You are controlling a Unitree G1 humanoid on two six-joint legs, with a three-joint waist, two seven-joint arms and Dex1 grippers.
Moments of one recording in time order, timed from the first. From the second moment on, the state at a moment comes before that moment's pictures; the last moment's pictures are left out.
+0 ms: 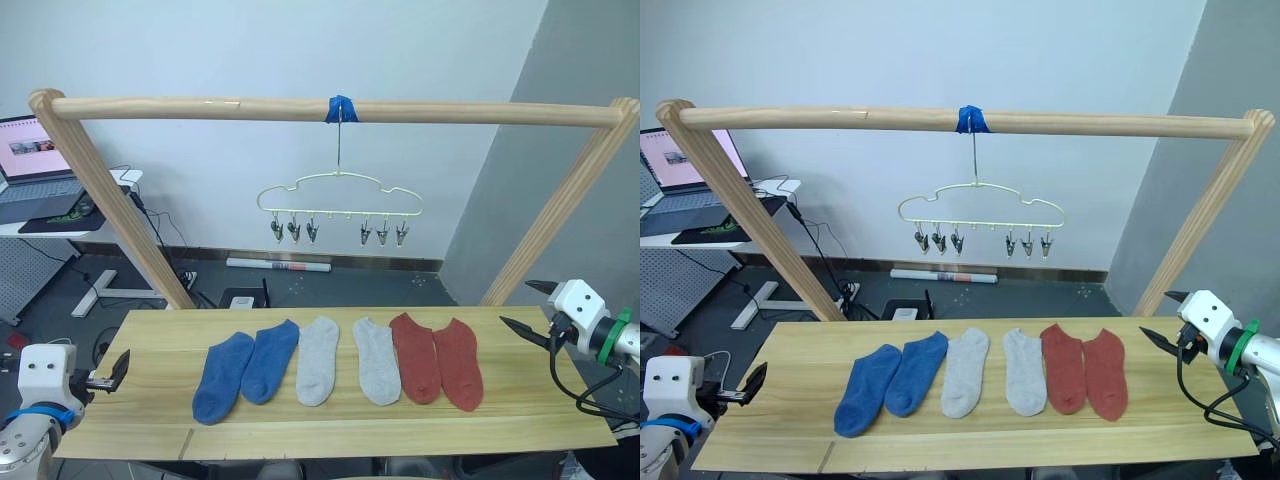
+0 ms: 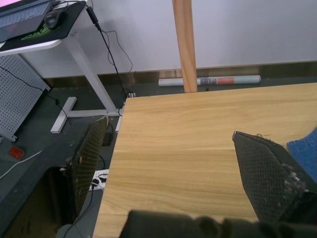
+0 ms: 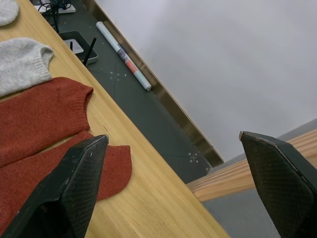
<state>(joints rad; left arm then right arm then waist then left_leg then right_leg) 0.31 0.64 0.49 0.25 -0.22 -0.02 -0.45 -0.03 -0.86 -0.18 0.33 0.17 -0.23 0.91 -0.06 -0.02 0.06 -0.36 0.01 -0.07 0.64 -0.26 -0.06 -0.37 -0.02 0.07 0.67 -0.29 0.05</state>
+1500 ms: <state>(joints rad) 0.10 0.48 0.40 -0.31 -0.36 0.27 -0.36 0.05 -0.80 -0.17 -0.48 0.43 0.17 0.87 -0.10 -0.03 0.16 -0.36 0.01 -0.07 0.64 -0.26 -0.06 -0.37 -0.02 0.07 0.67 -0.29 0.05</state>
